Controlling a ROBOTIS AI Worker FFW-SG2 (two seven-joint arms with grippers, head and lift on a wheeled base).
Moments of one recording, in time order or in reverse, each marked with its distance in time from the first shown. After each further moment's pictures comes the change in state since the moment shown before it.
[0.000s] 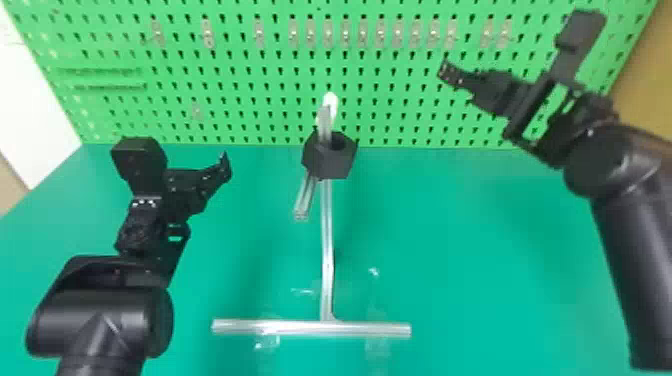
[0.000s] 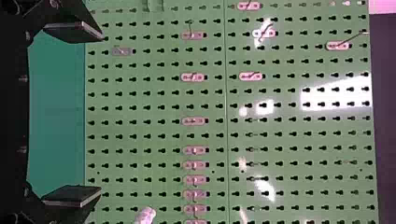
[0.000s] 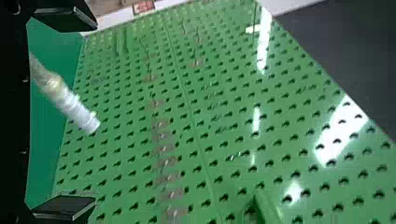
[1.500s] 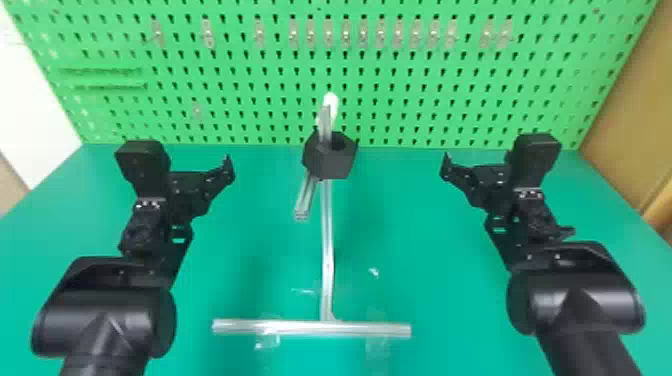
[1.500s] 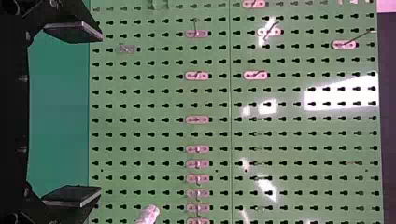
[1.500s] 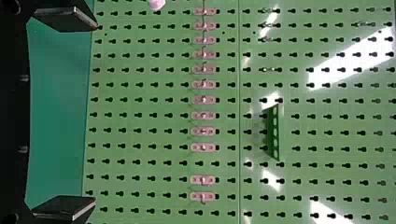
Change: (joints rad) left arm -0.003 -0.002 -0.006 0.016 0.007 0.000 0.001; right arm 0.309 0.062 0.087 0.014 0.385 -0.493 -0.435
